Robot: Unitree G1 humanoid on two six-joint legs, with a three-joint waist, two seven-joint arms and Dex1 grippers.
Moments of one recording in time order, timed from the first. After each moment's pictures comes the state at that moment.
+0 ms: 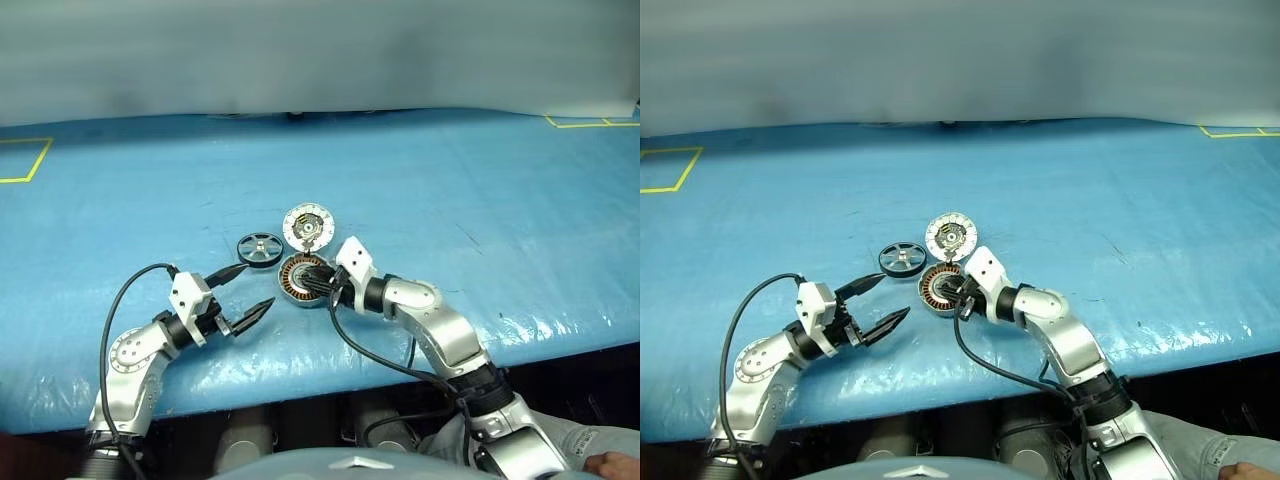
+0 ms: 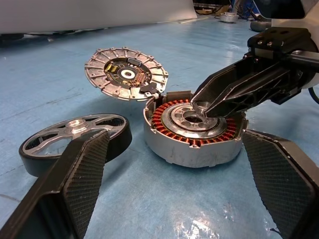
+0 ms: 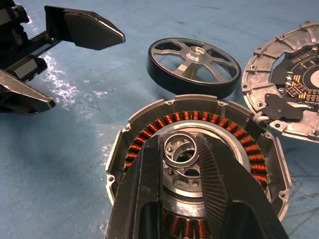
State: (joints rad) left arm 0.10 0.41 0.03 -0.01 -0.36 -0.12 -0.92; right arm -0.27 -0.29 0.33 -0.08 0.19 0.44 0.69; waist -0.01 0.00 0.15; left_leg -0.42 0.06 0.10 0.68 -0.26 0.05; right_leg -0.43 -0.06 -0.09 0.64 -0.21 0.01
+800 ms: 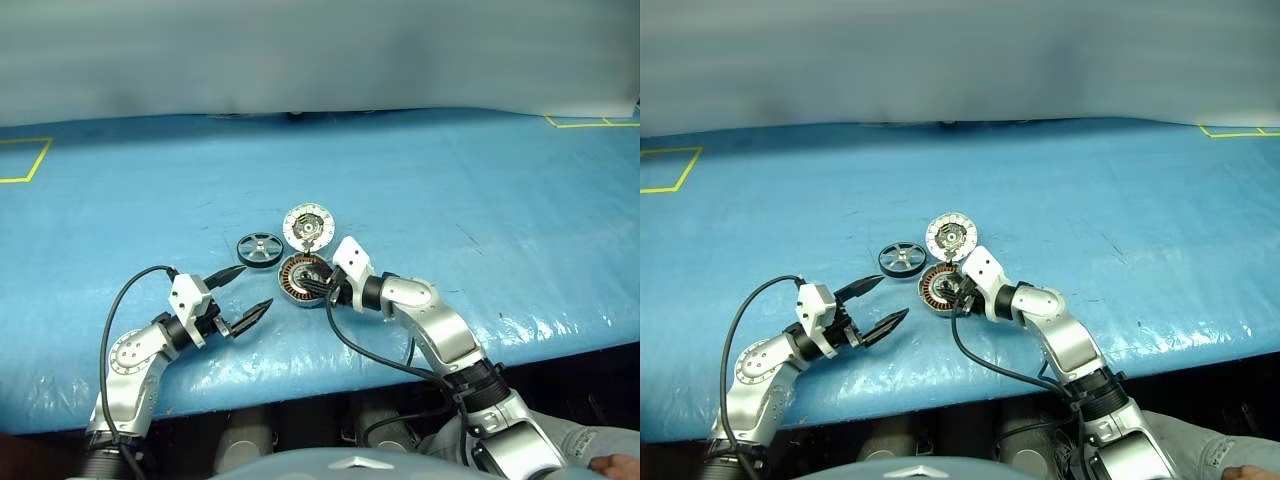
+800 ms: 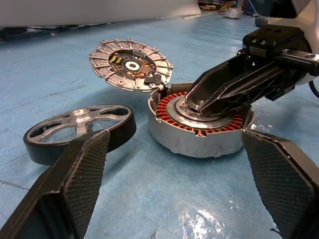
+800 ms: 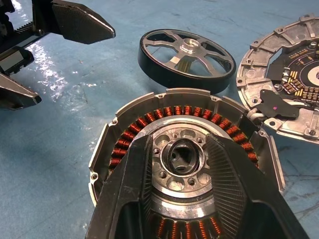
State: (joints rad) left arm 0.10 0.41 0.03 0.01 -0.36 -0.14 -0.92; right arm -0.29 -0.29 0.34 -0.05 0.16 0.42 0.70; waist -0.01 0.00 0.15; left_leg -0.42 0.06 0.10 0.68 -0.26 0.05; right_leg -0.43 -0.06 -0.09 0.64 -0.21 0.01
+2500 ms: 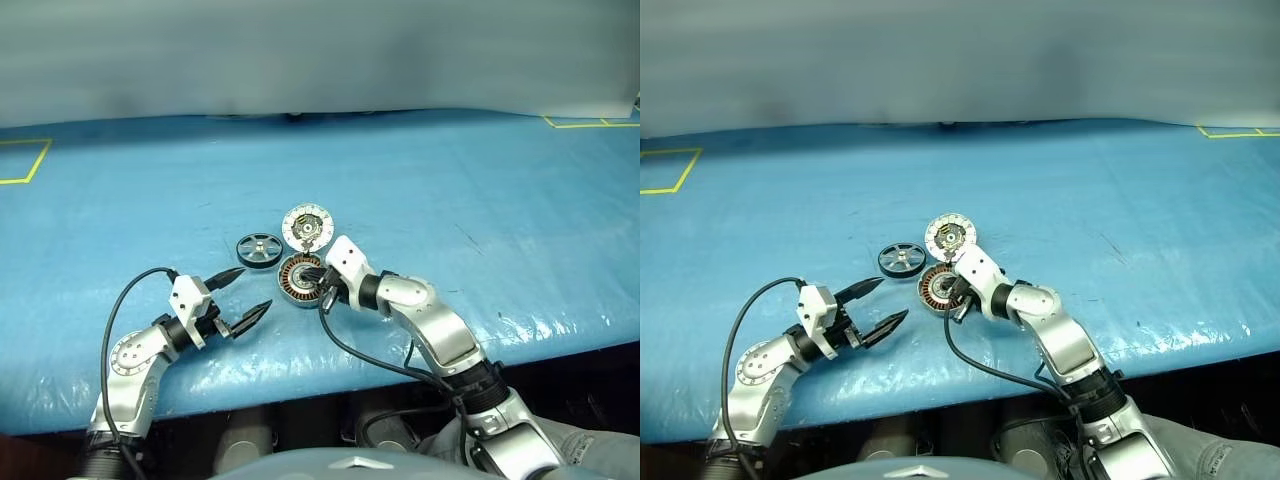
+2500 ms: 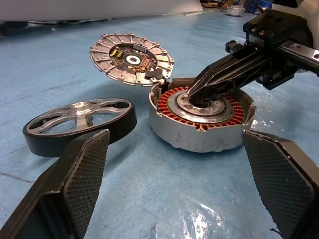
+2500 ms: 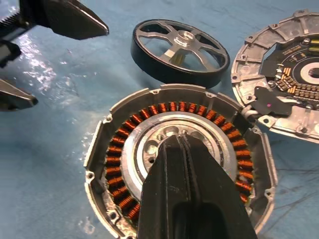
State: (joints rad) left arm 0.10 0.41 0.03 0.03 -0.35 -0.14 -0.91; right arm -0.29 -0.26 0.34 -0.15 0.13 0.55 0.66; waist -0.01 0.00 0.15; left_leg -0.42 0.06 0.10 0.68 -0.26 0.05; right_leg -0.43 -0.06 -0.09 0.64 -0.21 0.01
